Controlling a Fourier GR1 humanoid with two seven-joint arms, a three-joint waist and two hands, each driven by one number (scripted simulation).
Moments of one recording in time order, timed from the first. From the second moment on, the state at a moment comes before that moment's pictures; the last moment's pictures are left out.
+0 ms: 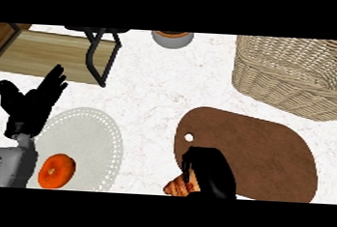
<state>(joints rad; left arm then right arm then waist) -0.21 0.26 0.14 -1.39 0.06 -0.05 0.22 -0.02 -0.03 0.59 -1.62 0.94 0.13 0.44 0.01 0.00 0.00</state>
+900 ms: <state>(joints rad) -0.22 0.26 0.15 -1.38 0.05 -0.06 0.22 -0.48 0.00 0.83 -1.92 1.02 -0.31 1.05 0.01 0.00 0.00</state>
